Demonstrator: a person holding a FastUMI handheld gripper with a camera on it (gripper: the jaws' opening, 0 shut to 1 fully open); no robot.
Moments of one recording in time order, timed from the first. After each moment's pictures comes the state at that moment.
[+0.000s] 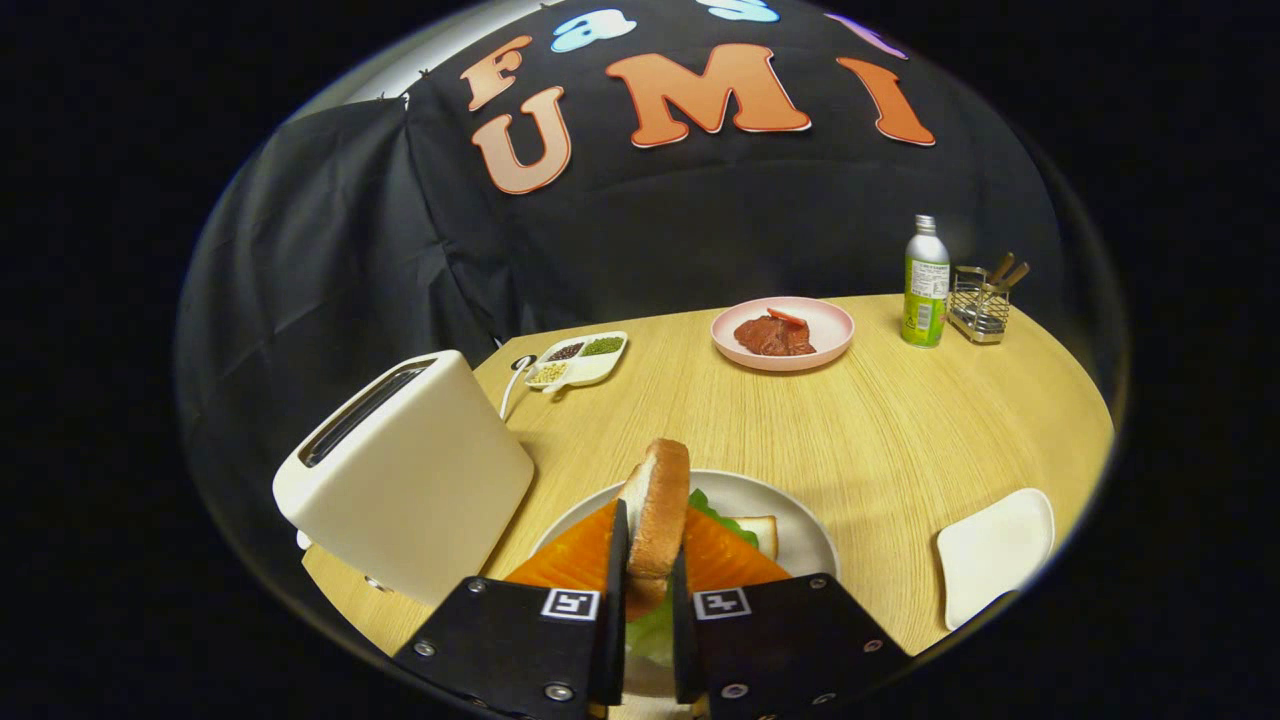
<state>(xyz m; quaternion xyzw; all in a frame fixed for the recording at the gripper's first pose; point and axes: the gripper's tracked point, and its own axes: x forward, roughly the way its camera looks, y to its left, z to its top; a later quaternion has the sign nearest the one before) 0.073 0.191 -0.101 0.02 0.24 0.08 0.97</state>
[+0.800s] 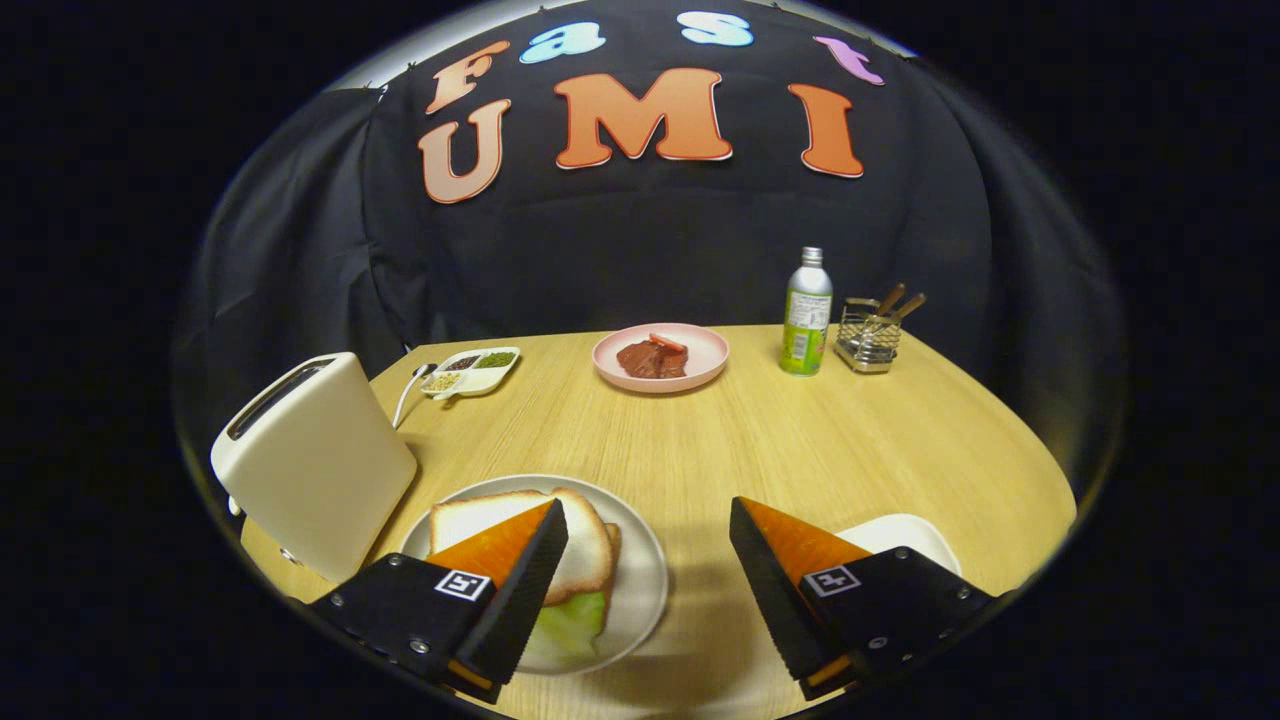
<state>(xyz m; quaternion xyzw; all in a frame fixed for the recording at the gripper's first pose) 0.052 0.087 -0.068 -0.05 0.19 -0.04 0.98</state>
